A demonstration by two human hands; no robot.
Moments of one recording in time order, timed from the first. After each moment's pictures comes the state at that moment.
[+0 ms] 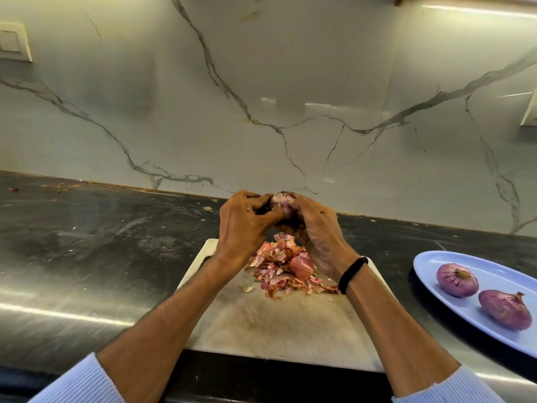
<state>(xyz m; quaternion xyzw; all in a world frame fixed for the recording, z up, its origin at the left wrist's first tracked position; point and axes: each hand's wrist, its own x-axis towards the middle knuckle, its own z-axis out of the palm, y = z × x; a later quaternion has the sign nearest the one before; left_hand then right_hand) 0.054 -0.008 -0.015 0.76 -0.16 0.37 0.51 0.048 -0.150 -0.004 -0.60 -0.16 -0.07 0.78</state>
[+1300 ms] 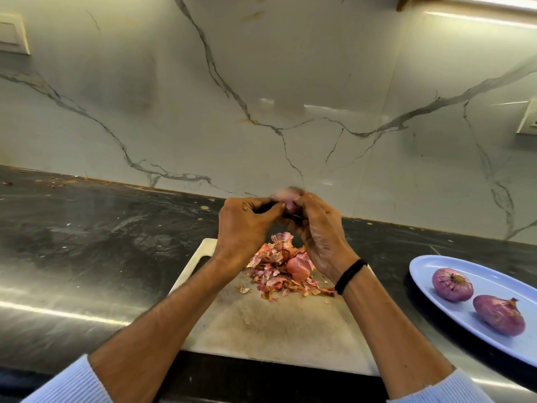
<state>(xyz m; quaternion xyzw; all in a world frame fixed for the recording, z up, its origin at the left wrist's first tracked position) 0.042 -0.016 -0.013 0.71 -0.15 0.30 0.61 0.052 -0.153 -0.003 -0.54 -0.12 -0.09 0.83</state>
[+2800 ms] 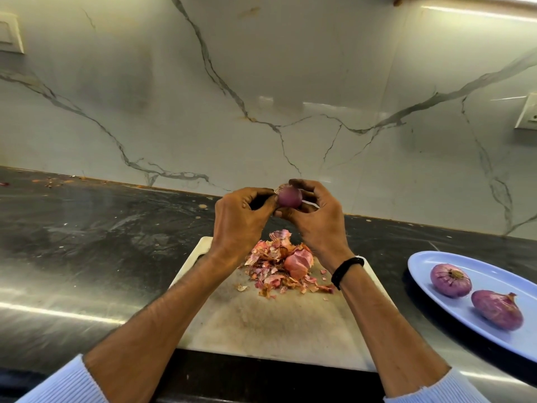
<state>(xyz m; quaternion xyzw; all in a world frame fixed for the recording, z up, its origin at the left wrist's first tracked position) 0.047 -0.013 -0.013 0.73 -0.18 0.39 0.53 0.059 -0.162 -0.008 -0.74 -0.19 -0.27 0.59</state>
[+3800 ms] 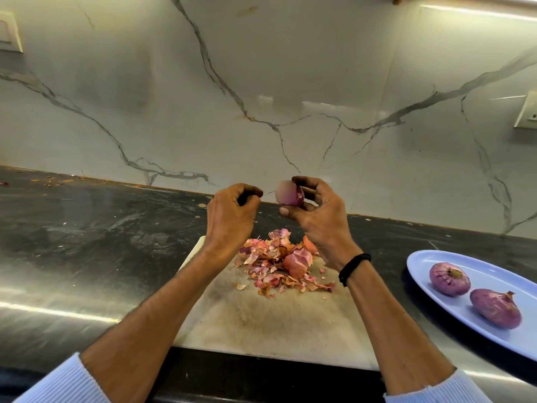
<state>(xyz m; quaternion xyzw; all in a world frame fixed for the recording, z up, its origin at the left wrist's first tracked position) 0.055 -0.002 -0.012 0.76 -0.09 0.33 0.55 0.055 -0.167 0.000 -0.70 -0.21 -0.21 0.65</state>
